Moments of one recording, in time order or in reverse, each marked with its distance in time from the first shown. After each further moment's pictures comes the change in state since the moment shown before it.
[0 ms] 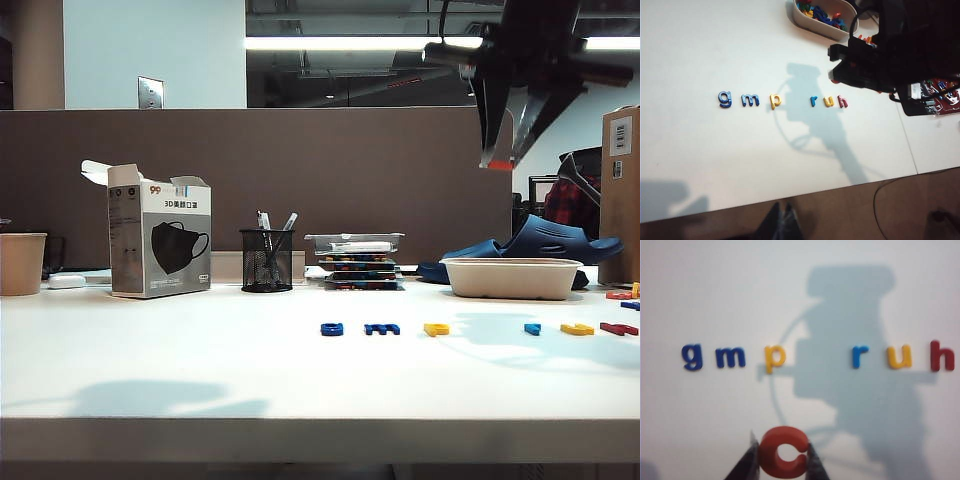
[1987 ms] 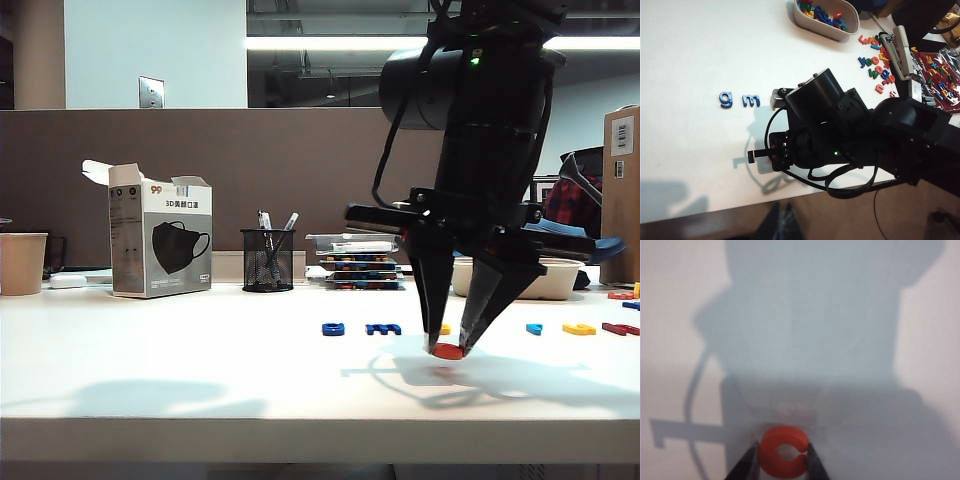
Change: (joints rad) left arm 0.000 0.000 0.000 0.000 0.000 0.000; right arm 0.245 0.061 -0.480 0.380 -0.008 0.153
